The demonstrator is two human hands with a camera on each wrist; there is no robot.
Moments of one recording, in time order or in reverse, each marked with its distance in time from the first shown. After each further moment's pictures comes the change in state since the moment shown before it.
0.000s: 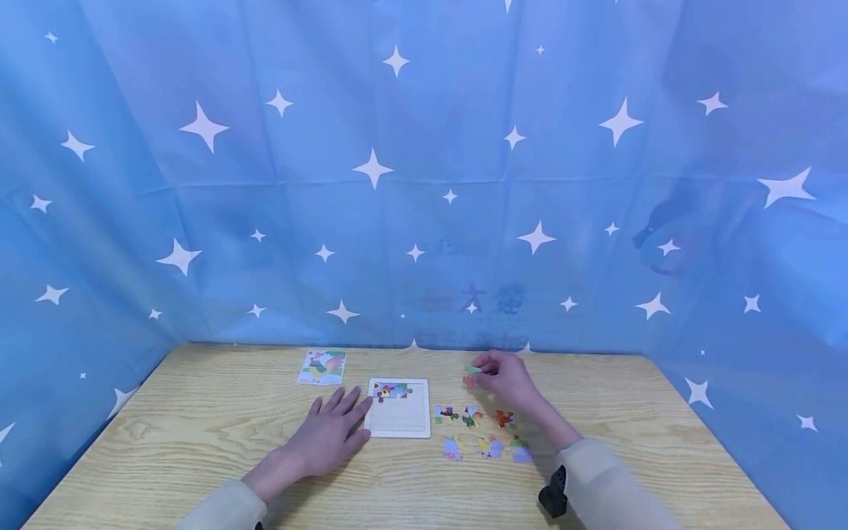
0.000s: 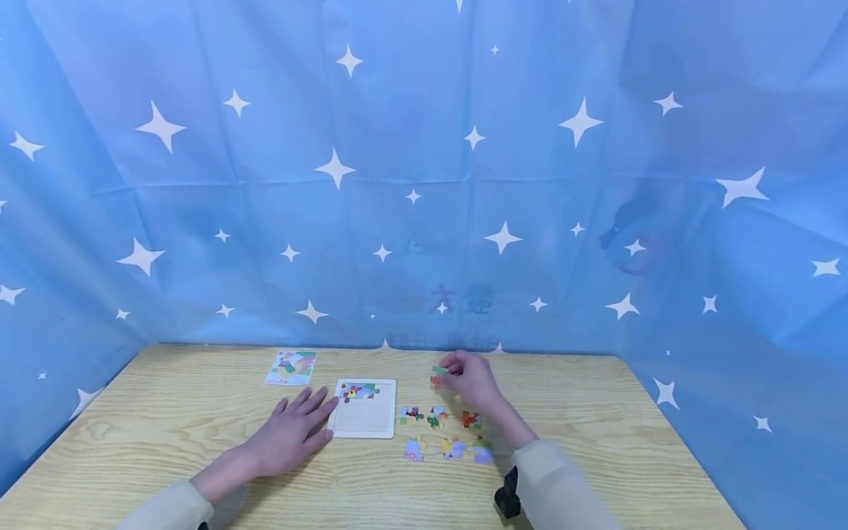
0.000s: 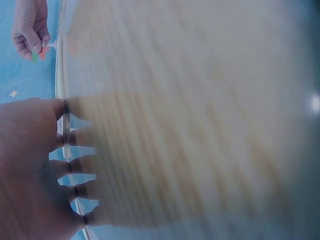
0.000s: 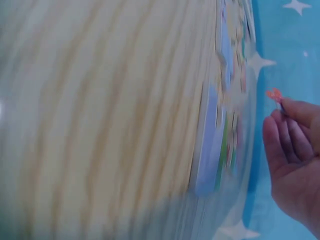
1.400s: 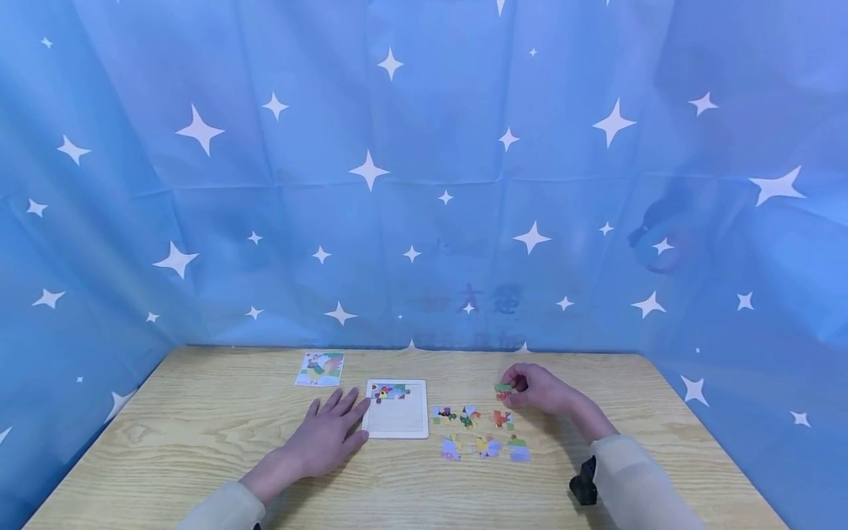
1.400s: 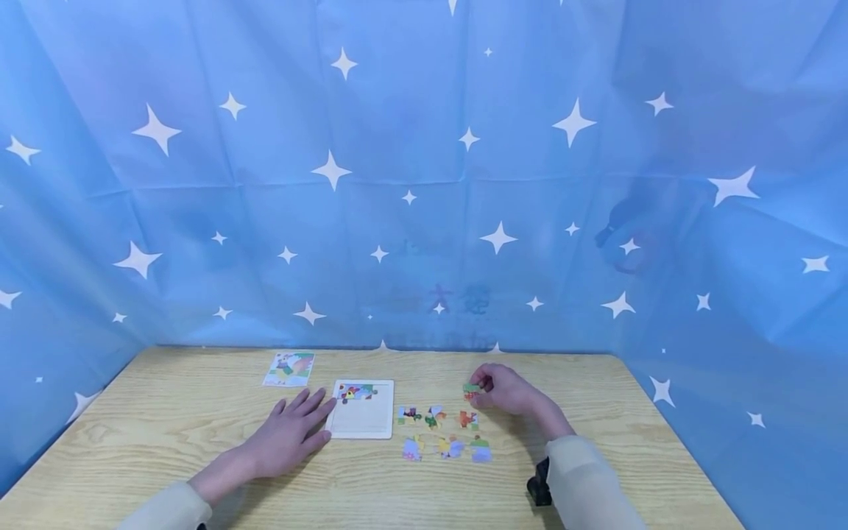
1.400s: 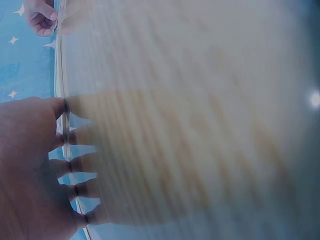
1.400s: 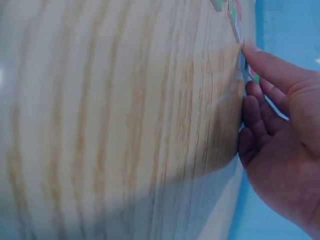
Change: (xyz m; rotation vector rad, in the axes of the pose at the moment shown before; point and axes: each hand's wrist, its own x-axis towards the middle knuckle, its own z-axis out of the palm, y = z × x) left_hand -0.001 0.004 -0.002 -0.011 0.002 -0.009; right_hand -0.008 0.043 -0.064 -0.115 -0.377 -0.033
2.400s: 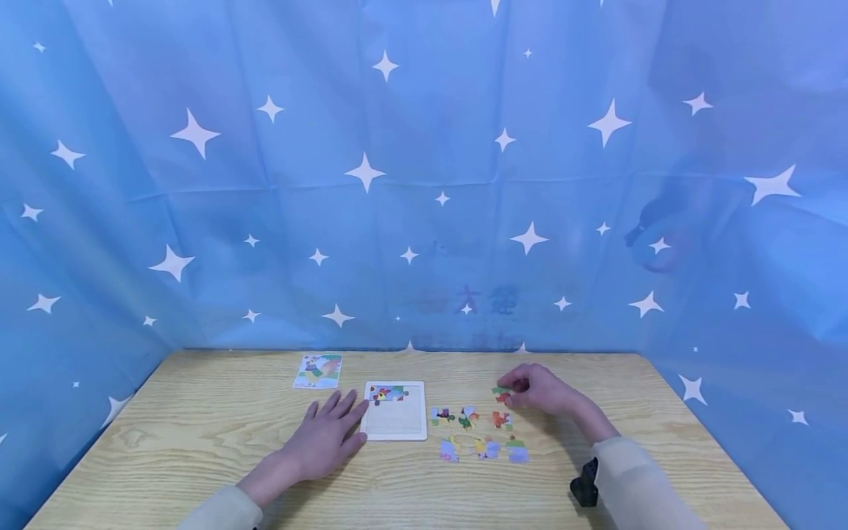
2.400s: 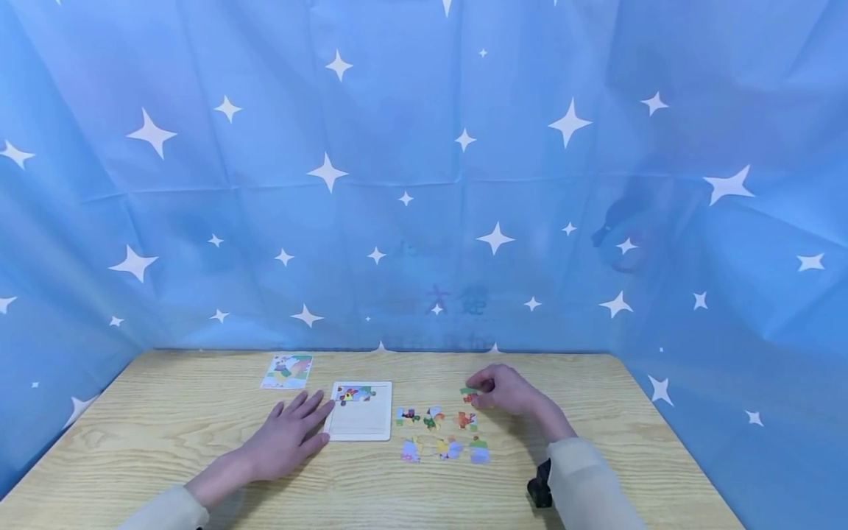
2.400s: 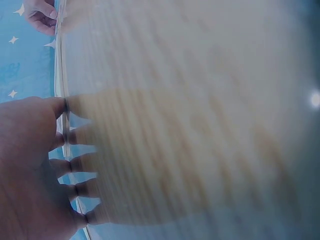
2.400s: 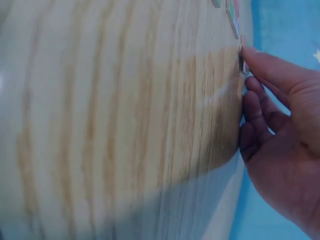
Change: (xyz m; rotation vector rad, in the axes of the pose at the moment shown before) left_hand 0.001 -0.006 0.004 -0.009 0.003 0.022; right_hand -0.004 0.002 -0.002 -0.012 0.009 -0.034
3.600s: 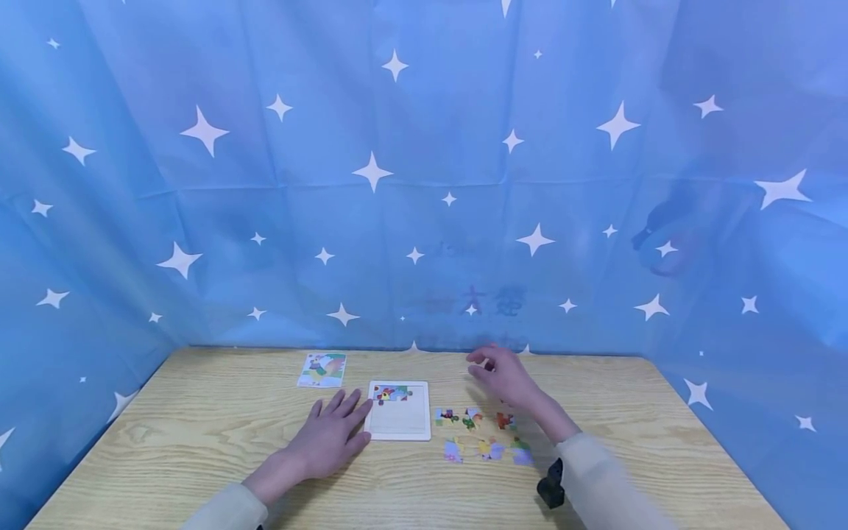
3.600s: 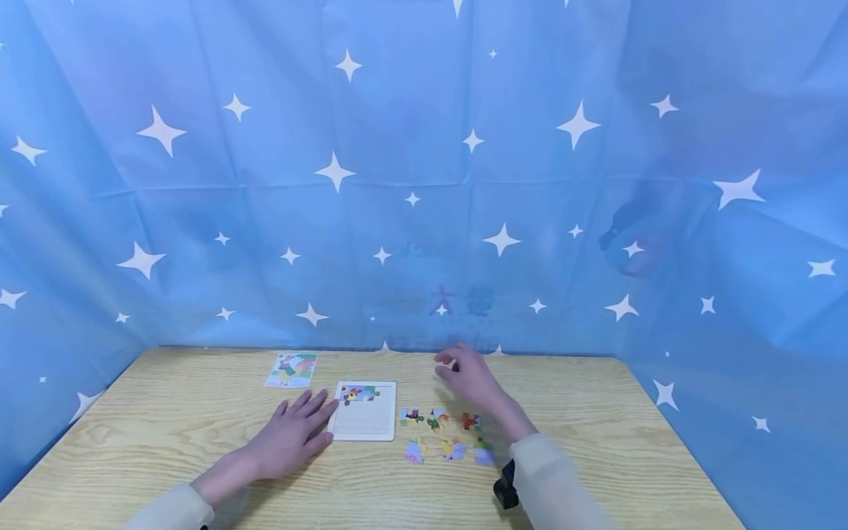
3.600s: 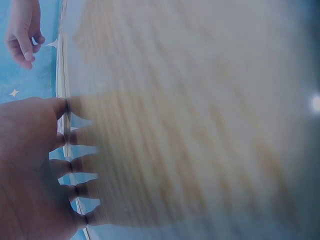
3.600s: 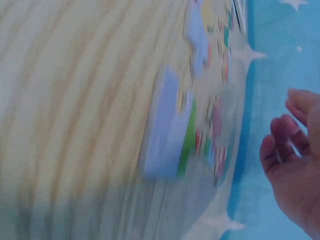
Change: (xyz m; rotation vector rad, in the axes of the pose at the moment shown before) left_hand 0.003 -0.004 0.004 0.013 0.023 -0.003; right_hand 0.039 -0.060 0.042 -0.046 0.296 -0.073
